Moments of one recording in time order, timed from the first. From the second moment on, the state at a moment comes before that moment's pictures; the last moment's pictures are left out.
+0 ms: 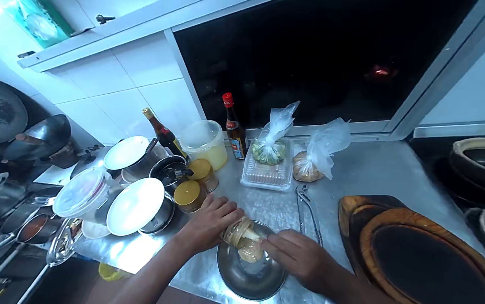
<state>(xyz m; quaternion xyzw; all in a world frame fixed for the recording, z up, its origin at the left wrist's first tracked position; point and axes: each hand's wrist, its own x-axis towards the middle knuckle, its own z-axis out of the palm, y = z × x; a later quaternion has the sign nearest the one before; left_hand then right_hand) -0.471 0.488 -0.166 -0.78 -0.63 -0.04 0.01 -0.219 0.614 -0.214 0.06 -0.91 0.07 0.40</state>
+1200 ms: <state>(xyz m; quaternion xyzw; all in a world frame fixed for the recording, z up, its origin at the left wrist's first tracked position) -0.445 0.488 -0.169 -0.75 -0.66 0.03 0.02 -0.196 0.601 -0.241 -0.03 -0.89 0.14 0.42</state>
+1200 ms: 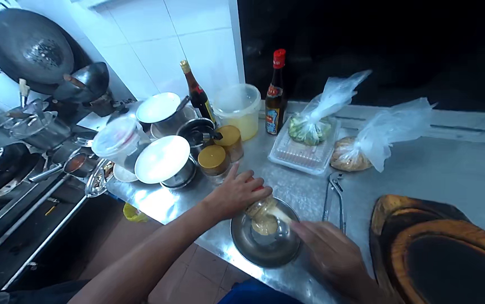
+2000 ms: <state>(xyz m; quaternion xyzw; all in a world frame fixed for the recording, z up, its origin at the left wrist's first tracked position) -0.467 0.456 -0.186 -0.72 -0.69 -0.11 0.03 -0.182 0.594 -0.199 -0.13 -0.86 0.29 0.41</state>
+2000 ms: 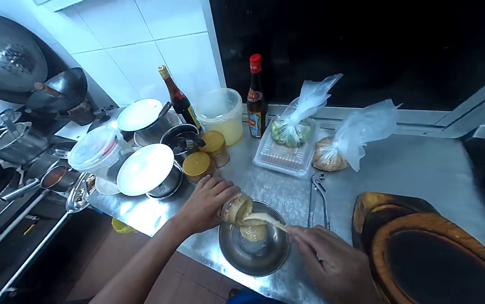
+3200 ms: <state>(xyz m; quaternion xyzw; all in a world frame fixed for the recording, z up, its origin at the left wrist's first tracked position) -0.426 0.462 -0.185 -0.63 -0.65 -0.42 0.05 -0.215 0.591 -0.096 -0.03 -0.94 0.09 0.33</state>
